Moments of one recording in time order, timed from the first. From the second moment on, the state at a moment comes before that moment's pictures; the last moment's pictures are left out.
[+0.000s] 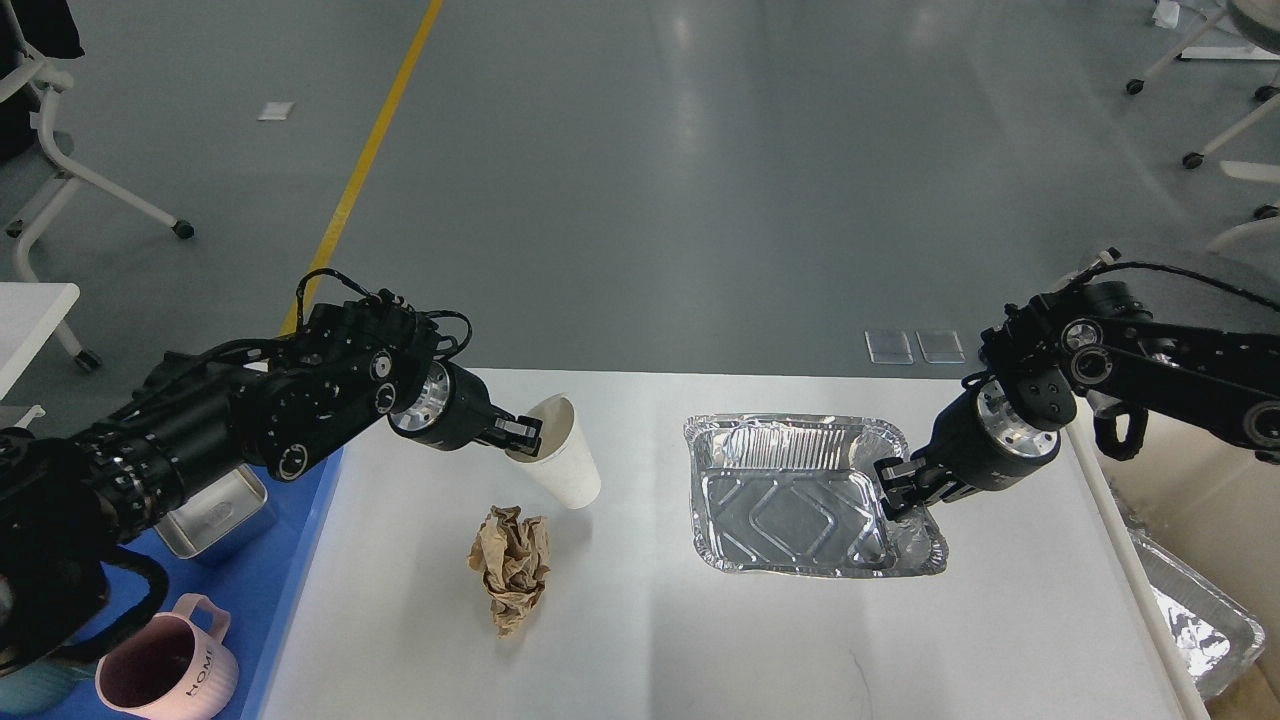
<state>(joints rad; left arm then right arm) -1.09 0.20 -0.21 -0.72 1.48 -0.78 -0.18 1.20 -0.66 0.01 1.36 -0.82 0.85 -0.37</state>
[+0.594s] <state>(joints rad) -1.35 0.63 -0.35 -1.05 1.21 -0.96 -0.18 1.19 -0.65 0.01 1.33 -0.82 0.85 -0.37</state>
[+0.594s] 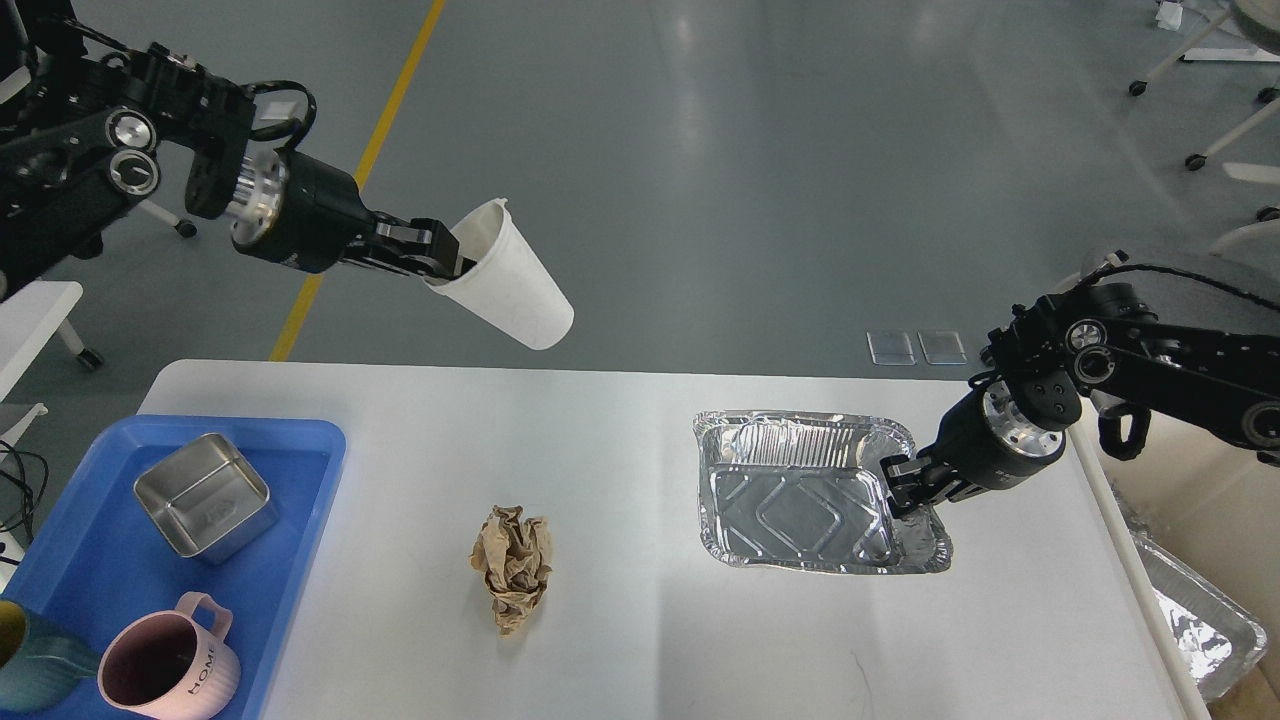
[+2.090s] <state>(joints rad) -1.59 -0.04 -0.10 -0.83 1.19 -0.96 -0.17 1.20 -0.64 0.01 1.31 -0.82 0.86 -0.37</state>
